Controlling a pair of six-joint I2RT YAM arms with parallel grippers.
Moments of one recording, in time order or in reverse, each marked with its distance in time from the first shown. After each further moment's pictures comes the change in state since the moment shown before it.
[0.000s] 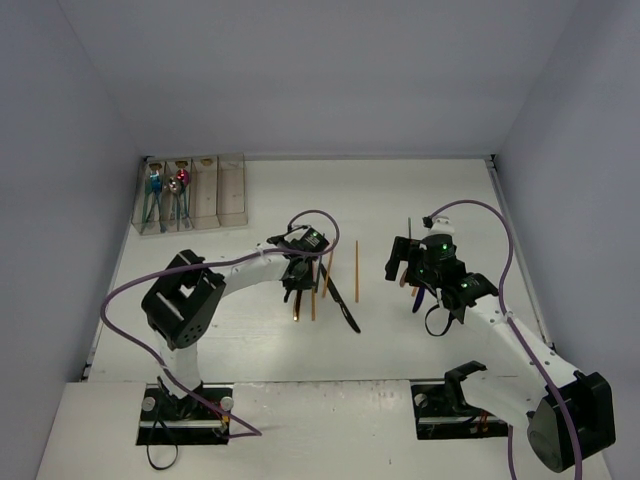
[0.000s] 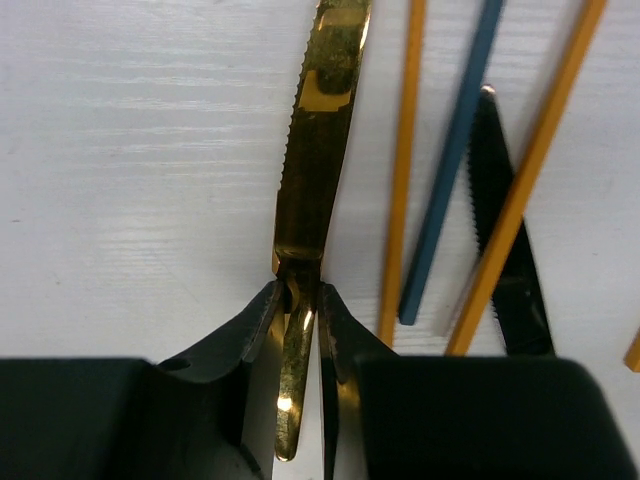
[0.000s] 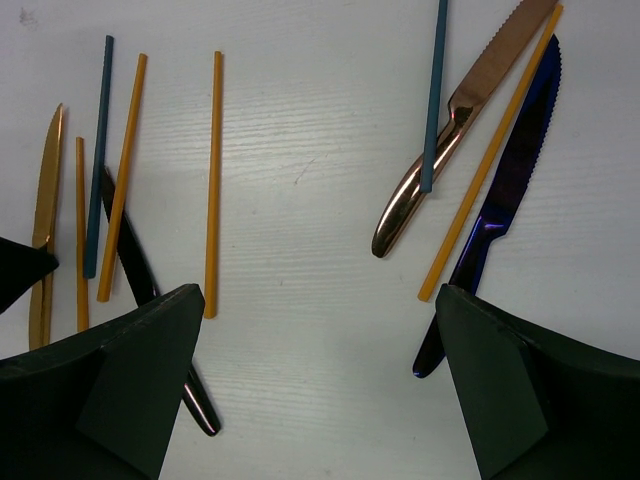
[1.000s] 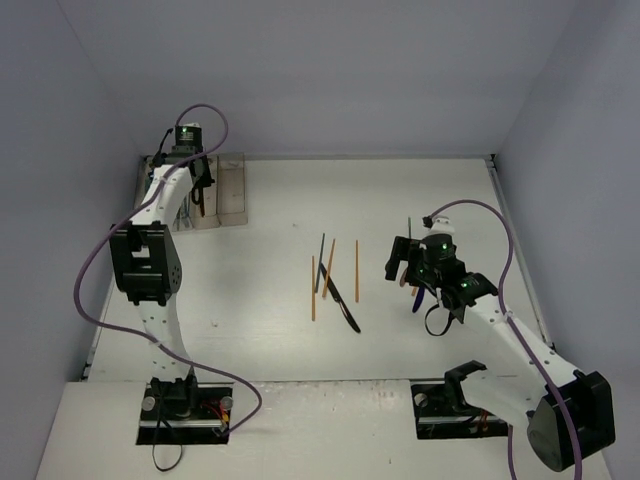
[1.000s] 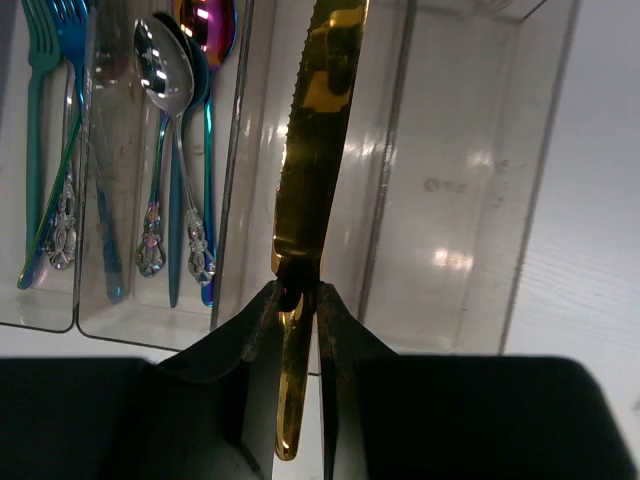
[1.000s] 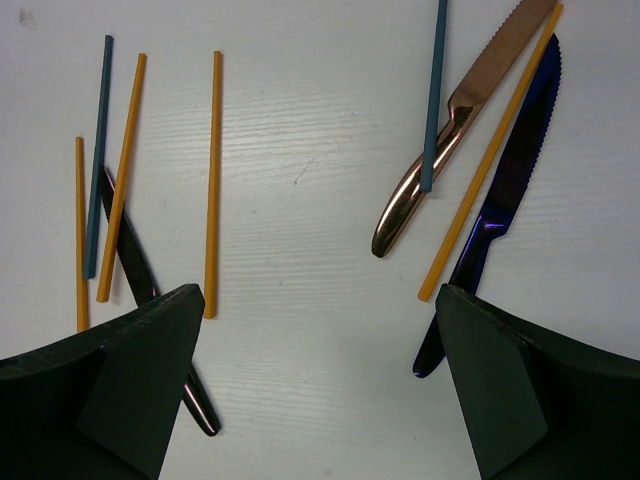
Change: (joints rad) left arm 0.731 0.195 0.631 -0.032 0.057 0.550; right arm 0.000 0.001 -0.001 0.000 0.001 0.001
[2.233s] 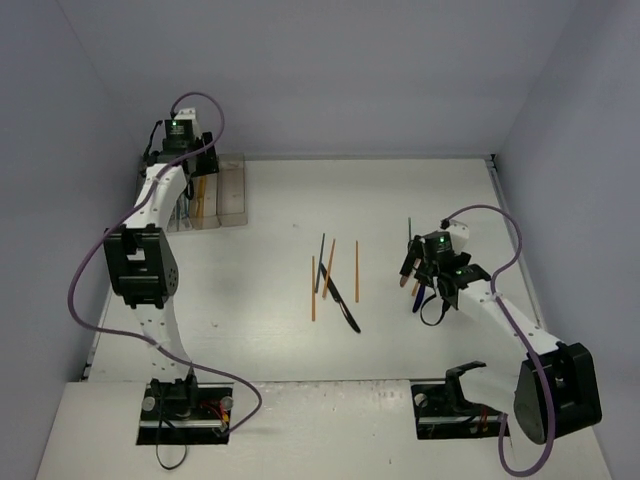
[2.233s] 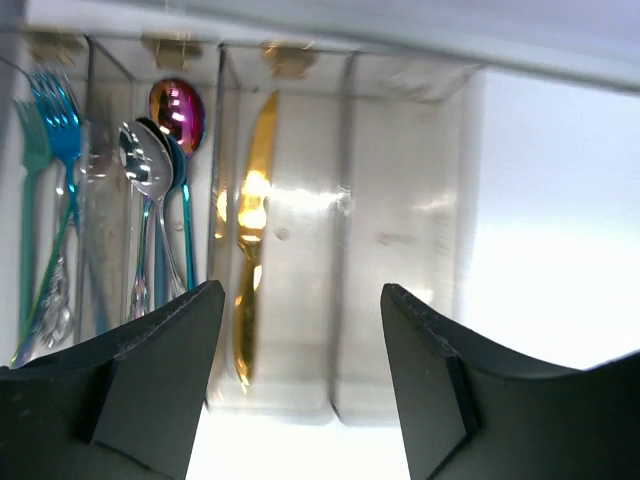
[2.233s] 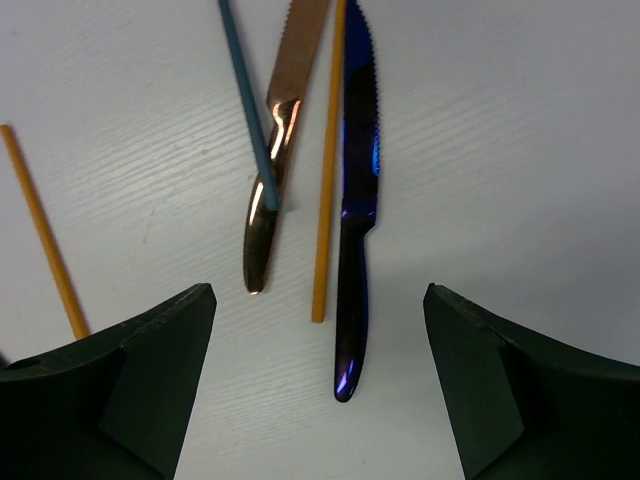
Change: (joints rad) left arm 0.033 0.009 0.034 0.109 0.118 0.052; right arm -0.083 0.143 0.001 -0.027 0.191 0.131
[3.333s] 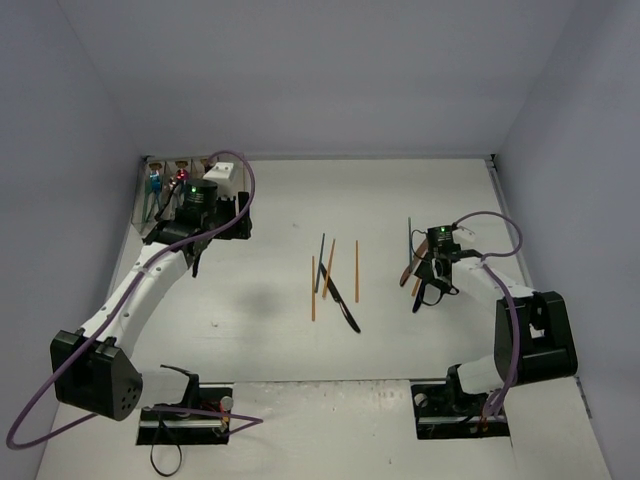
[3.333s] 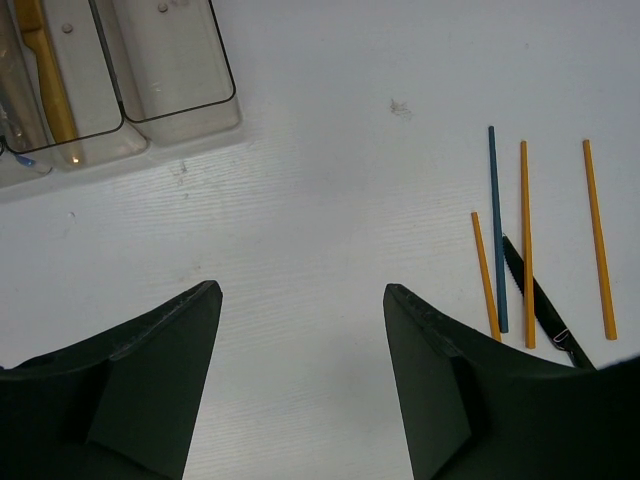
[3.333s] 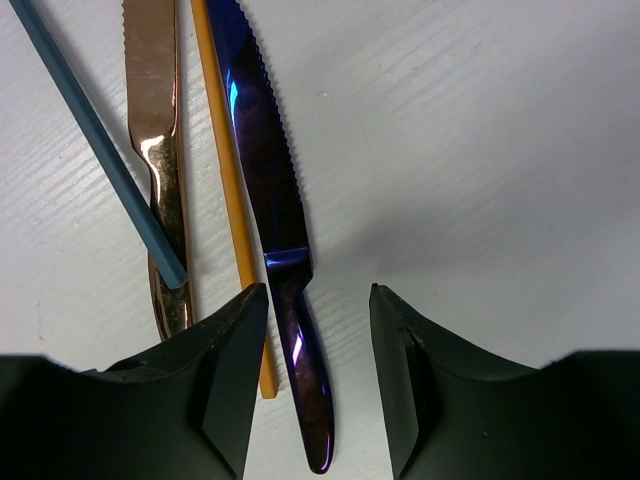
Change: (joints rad) left arm -0.286 -0.761 -0.743 0.013 0.069 -0.018; right arm -0.141 0.280 0.060 0.008 -0.021 0.088
